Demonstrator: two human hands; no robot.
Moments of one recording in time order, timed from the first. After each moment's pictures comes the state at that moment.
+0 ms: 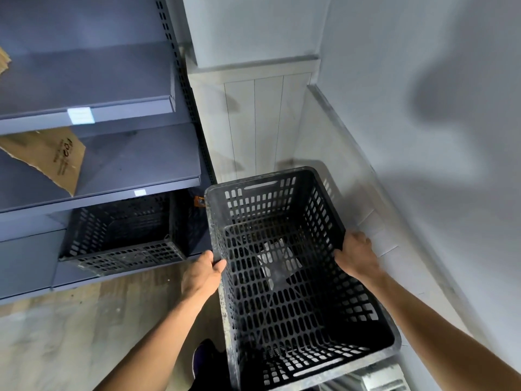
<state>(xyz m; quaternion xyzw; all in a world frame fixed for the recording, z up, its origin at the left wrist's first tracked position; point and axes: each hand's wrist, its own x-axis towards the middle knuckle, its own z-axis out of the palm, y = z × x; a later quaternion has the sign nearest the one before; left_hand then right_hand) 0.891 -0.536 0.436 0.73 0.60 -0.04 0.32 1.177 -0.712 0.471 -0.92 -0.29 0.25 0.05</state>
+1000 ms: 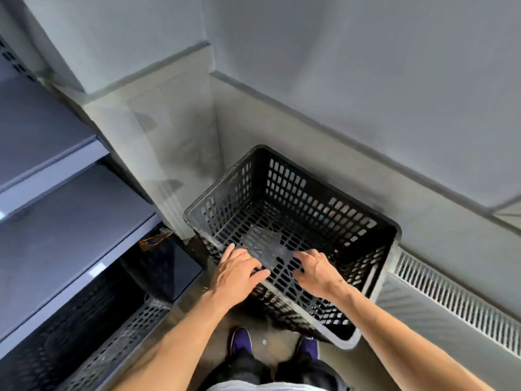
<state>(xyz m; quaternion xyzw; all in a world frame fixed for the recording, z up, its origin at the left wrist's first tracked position) 0.888 -0.446 0.414 0.98 -0.05 -0.08 0.18 0.949 -0.658 0.452 -0.94 -0.13 0.30 0.12</state>
